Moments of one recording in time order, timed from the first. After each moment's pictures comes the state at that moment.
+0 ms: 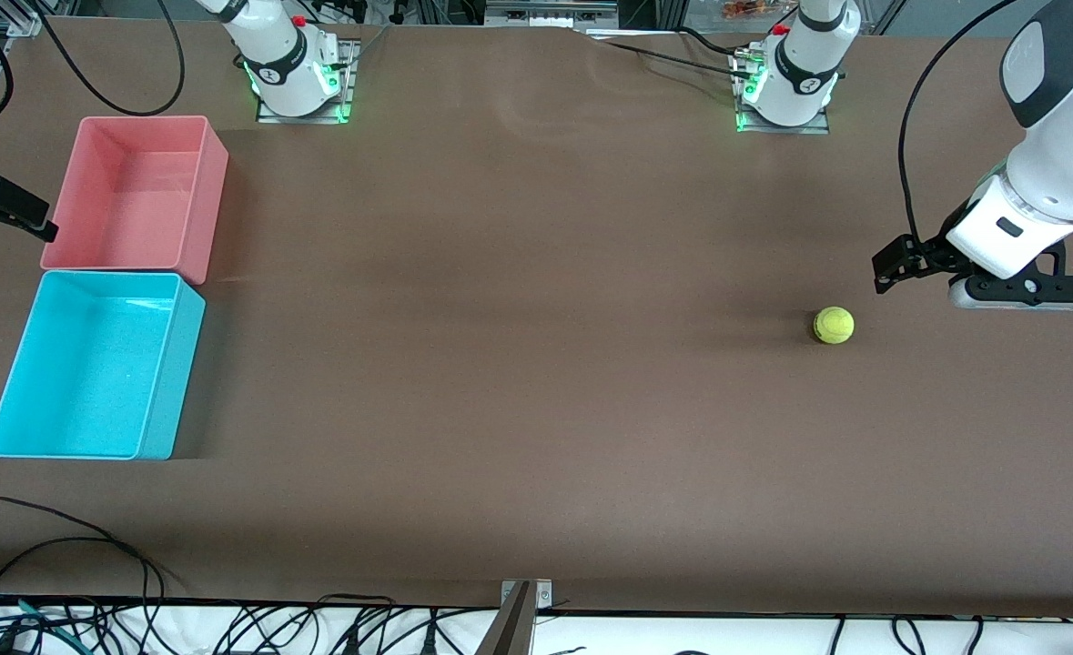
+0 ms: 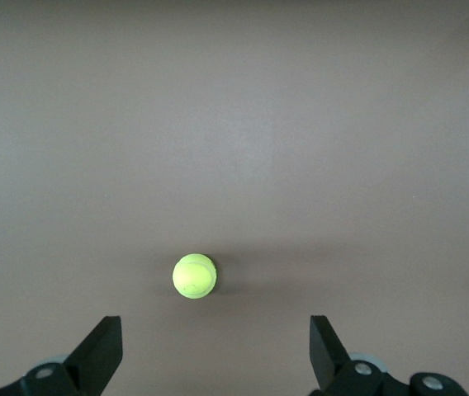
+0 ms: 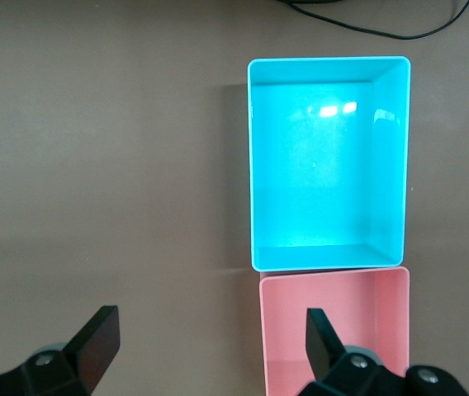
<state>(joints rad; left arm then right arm) 0.01 0.04 -0.09 -1.77 0.02 1.86 -0.08 0.02 0.04 -0.11 -1.56 -0.02 1.62 -0.04</state>
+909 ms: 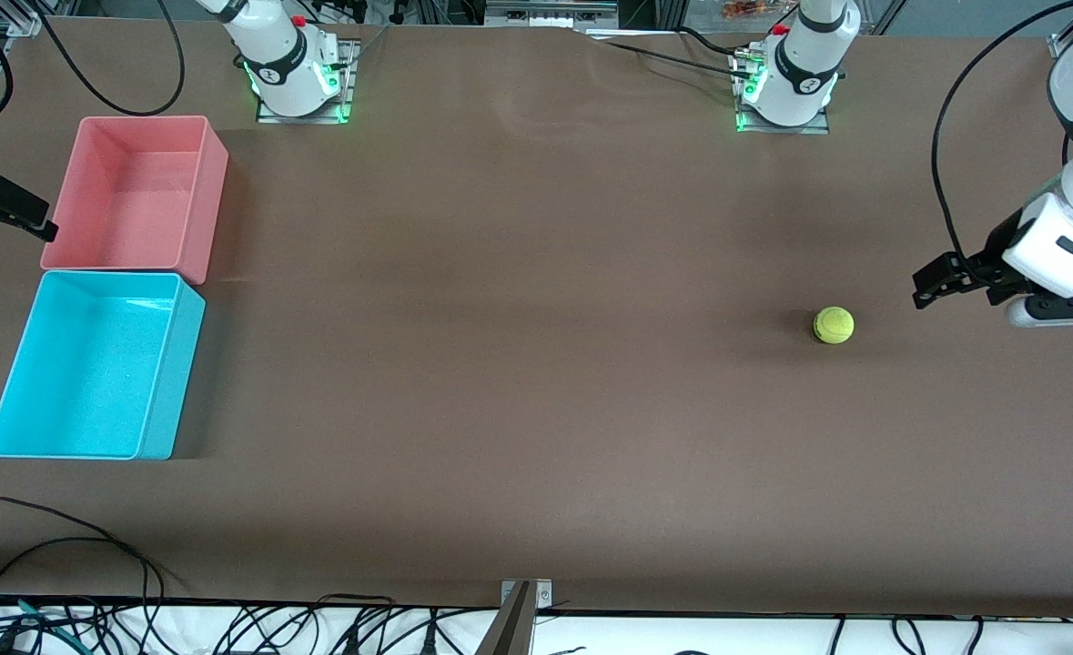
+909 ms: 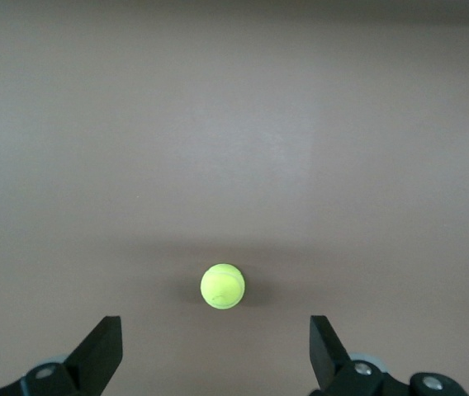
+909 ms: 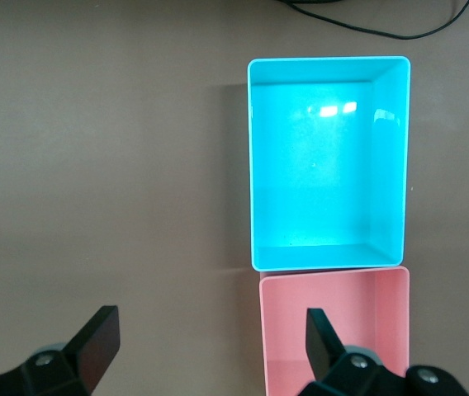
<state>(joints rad) 0.08 0.08 -0.08 -1.72 0.02 1.86 -0.08 0.02 0.04 -0.11 -1.56 -0.02 1.62 -0.04</state>
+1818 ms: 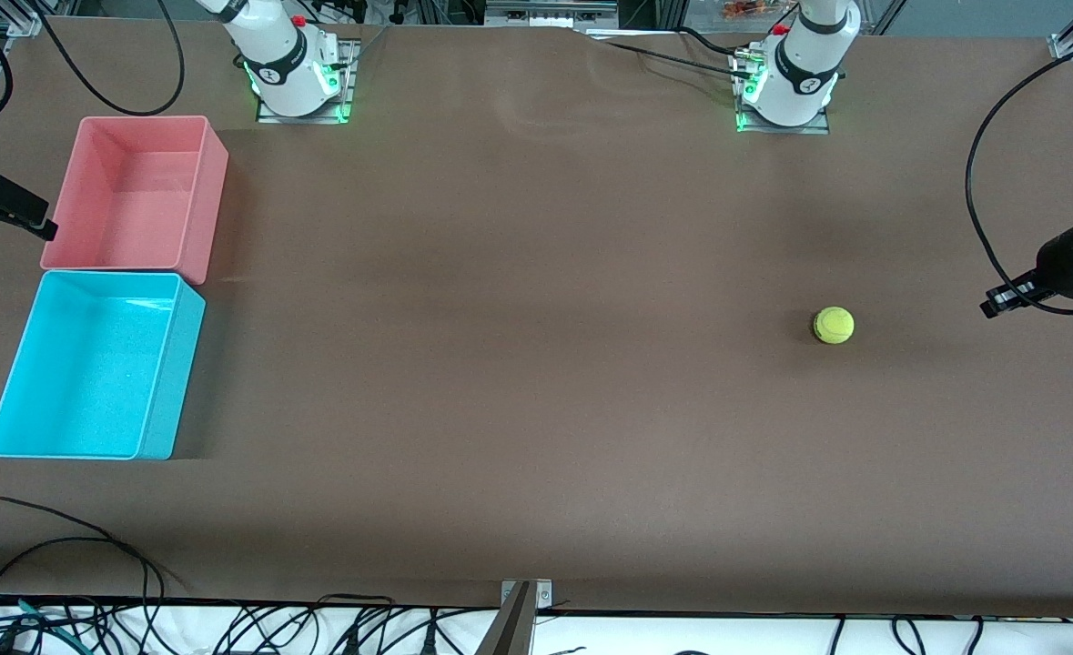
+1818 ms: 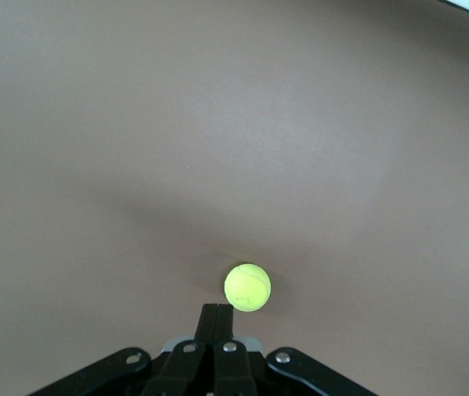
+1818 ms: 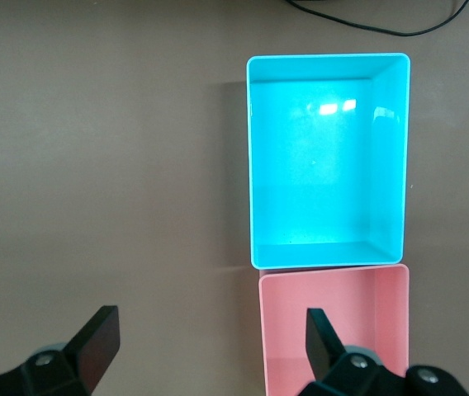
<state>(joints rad) 0.20 0.14 -0.08 -1.70 0.02 1.84 -0.30 0.02 0.03 -0.12 -1.56 -0.02 1.61 -0.04</state>
